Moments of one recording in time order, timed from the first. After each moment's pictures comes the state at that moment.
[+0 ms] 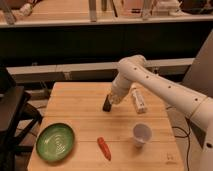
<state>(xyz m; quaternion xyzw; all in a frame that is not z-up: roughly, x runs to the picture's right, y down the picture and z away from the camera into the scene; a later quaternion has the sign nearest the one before) 0.069 0.069 0.778 -0.20 -0.29 -0.47 0.81</state>
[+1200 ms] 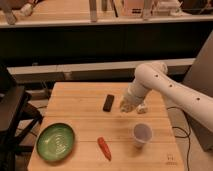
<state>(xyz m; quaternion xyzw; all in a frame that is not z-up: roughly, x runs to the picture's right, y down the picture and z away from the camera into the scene) 0.120 0.117 0.704 -0.21 -0.29 -0.44 0.82</state>
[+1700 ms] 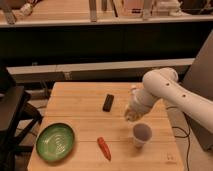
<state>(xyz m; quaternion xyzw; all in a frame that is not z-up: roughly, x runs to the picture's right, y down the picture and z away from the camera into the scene) 0.132 0.139 0.677 -0.22 -0.30 -0.43 0.82</state>
